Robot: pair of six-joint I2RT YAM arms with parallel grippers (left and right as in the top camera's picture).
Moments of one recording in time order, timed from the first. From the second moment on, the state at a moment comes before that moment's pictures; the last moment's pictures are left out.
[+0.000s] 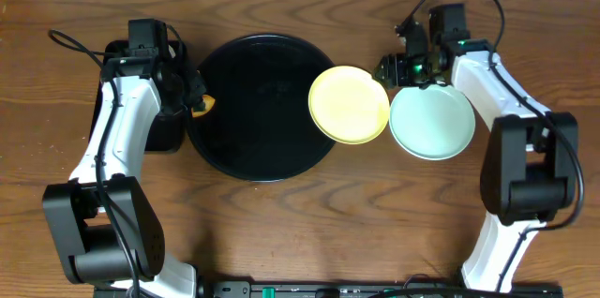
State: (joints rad) left arm 0.10 1.73 1.31 -0.81 0.15 -0.49; right arm 0.10 2.08 1.48 -0.56 -0.49 0.01
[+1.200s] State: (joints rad) left arm 0.10 1.73 1.31 -0.81 0.15 -0.49; right arm 0.18 2.17 1.48 -0.57 -0.59 0.01
